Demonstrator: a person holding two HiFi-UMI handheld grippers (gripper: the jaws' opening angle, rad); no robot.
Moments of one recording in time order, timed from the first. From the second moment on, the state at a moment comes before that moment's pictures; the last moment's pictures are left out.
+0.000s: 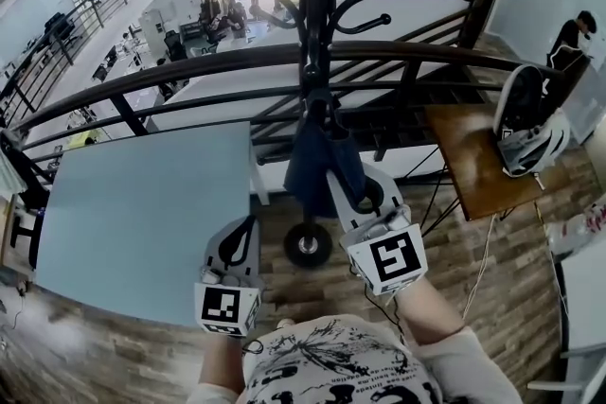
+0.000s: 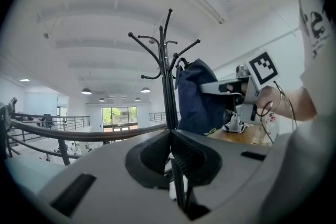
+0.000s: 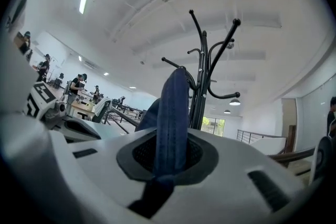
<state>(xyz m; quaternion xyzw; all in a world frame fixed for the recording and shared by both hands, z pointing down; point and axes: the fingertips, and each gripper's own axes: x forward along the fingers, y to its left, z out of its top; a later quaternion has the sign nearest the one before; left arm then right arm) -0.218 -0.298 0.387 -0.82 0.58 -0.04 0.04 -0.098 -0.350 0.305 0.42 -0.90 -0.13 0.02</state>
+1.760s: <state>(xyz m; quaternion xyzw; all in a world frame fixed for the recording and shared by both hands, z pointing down) -0.208 -0.286 0.383 -0.80 0.60 -0.04 0.04 -0.057 -0.333 0.394 0.40 -0.91 -0.07 0.04</state>
